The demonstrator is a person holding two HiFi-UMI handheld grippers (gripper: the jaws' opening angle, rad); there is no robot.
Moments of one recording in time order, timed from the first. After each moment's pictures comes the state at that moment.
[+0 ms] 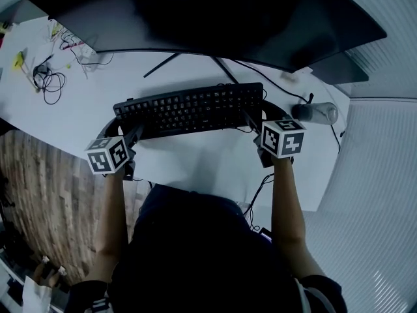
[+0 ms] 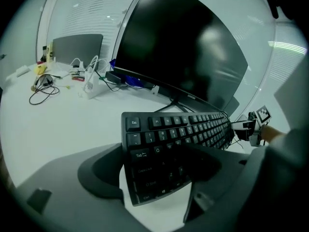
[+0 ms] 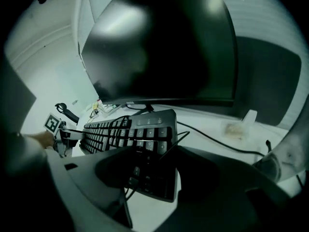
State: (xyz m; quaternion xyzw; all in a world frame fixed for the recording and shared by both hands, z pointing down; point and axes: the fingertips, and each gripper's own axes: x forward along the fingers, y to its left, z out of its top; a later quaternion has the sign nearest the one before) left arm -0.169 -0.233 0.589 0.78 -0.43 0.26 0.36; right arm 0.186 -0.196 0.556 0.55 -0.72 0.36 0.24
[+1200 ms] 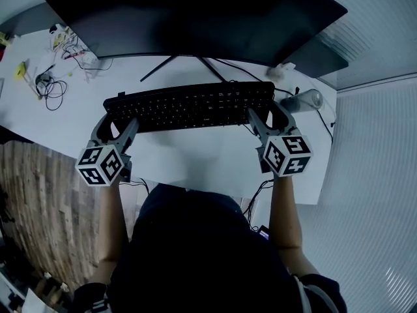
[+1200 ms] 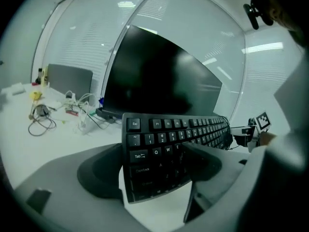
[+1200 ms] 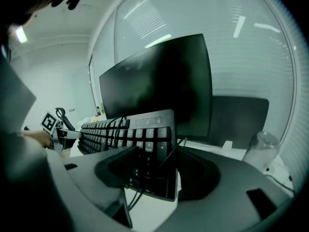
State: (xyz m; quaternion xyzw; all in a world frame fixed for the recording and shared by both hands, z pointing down) left arm -0.151 -0.221 0.481 0.85 -0.44 0.15 0.25; right arm 0.199 -0.149 0.446 0.63 -0.73 0.22 0.16
